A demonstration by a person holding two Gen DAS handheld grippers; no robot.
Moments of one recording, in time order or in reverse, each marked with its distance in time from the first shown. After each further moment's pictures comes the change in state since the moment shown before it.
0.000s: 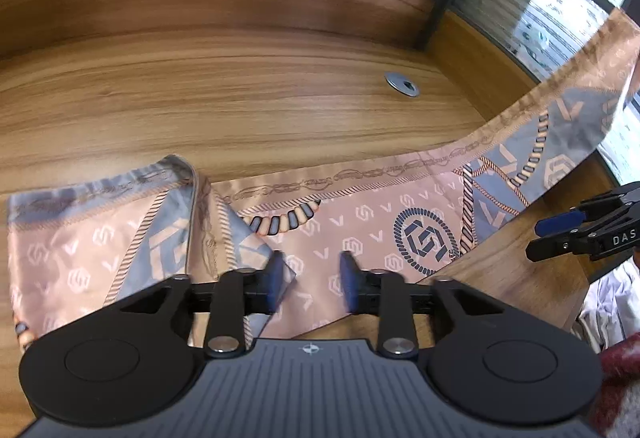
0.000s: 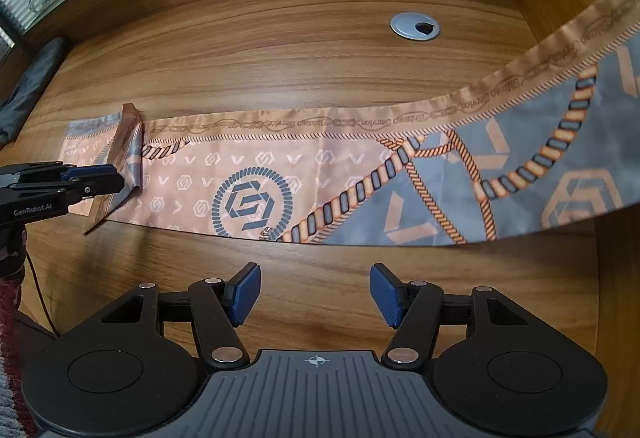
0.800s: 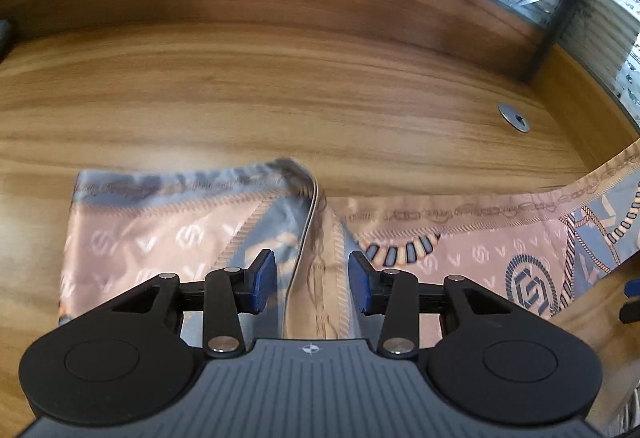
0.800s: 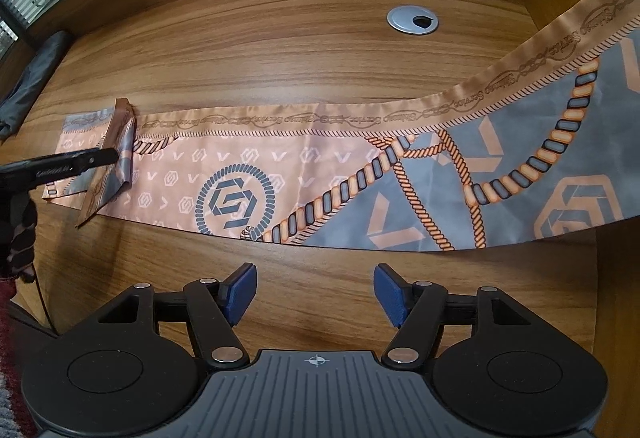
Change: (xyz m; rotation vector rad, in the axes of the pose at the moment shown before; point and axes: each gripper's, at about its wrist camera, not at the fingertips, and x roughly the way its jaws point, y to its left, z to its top) left arm 0.025 0.038 0.007 -0.138 -0.037 0.239; right arm 0.006 -0.015 0.002 -0.005 0.018 0.013
